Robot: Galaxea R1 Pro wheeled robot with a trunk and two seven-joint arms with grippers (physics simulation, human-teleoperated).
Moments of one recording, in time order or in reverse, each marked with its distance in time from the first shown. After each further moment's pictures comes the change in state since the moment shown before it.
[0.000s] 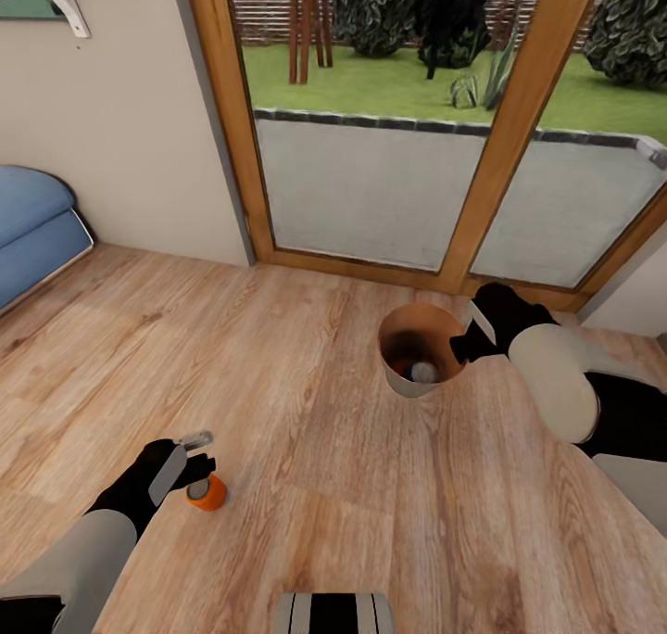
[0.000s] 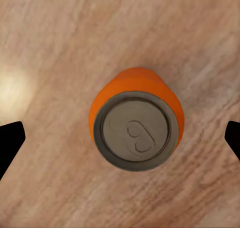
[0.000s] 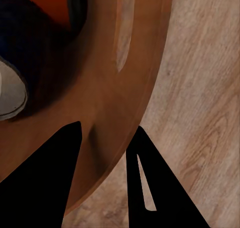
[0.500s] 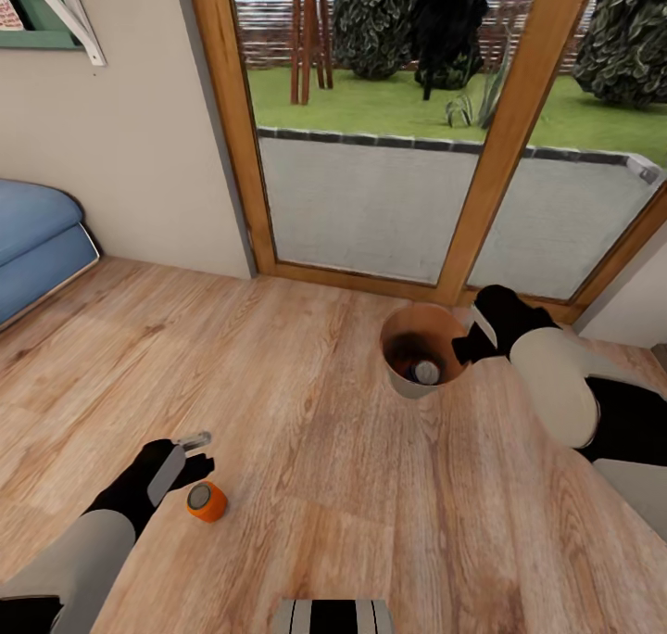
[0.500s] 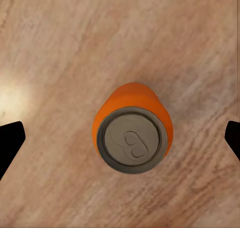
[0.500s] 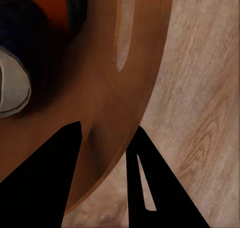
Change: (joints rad) left arm 0.000 0.004 0.000 0.001 0.000 0.000 -0.002; right arm 0.018 -0.005 0.000 -0.025 0.002 0.000 0.000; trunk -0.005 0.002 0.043
